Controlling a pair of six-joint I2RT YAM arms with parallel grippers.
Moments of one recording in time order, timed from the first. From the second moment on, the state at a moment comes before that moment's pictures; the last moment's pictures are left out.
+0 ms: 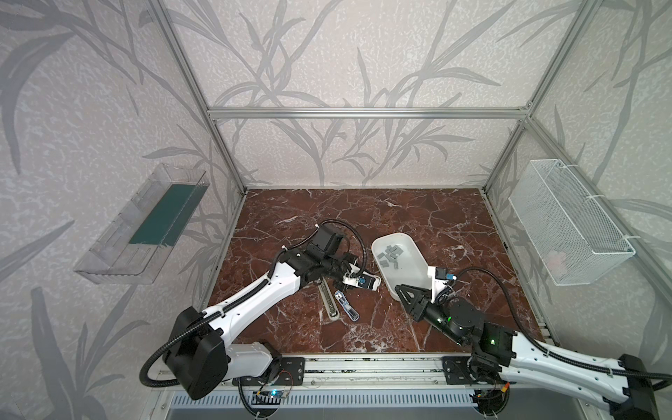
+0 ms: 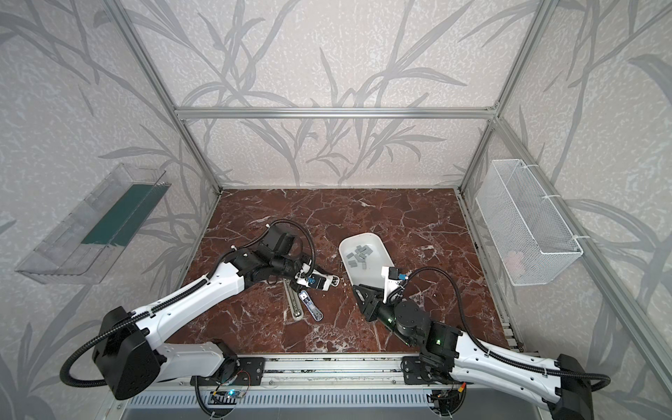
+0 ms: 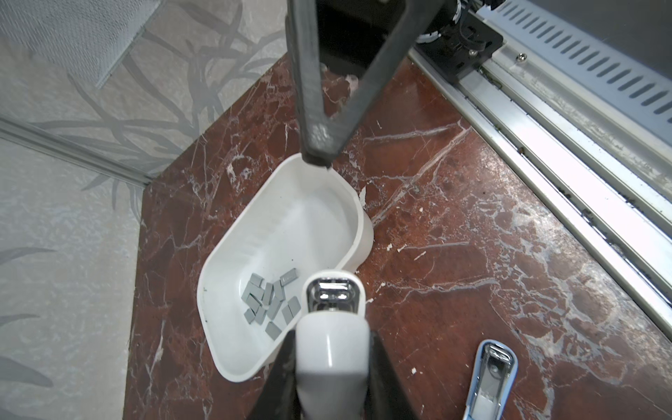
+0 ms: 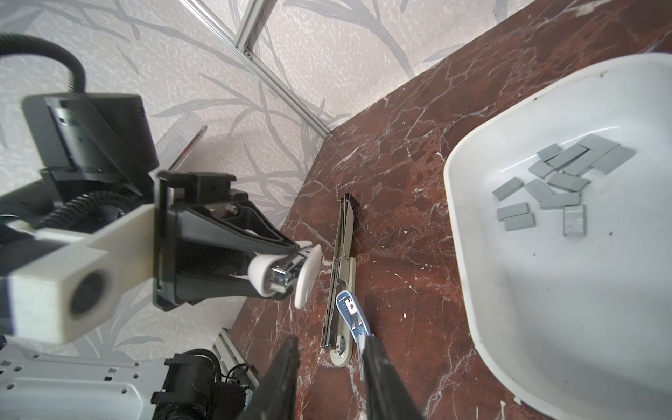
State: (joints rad) left arm -0.65 1.29 0.99 -0.50 0.70 1.27; right arm 1.12 0.62 0.26 0.18 0.31 0.89
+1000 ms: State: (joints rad) left arm -0.70 1.28 0.97 -0.44 0.75 1.28; right arm 1.12 0.80 0.35 0.26 0.22 0.84
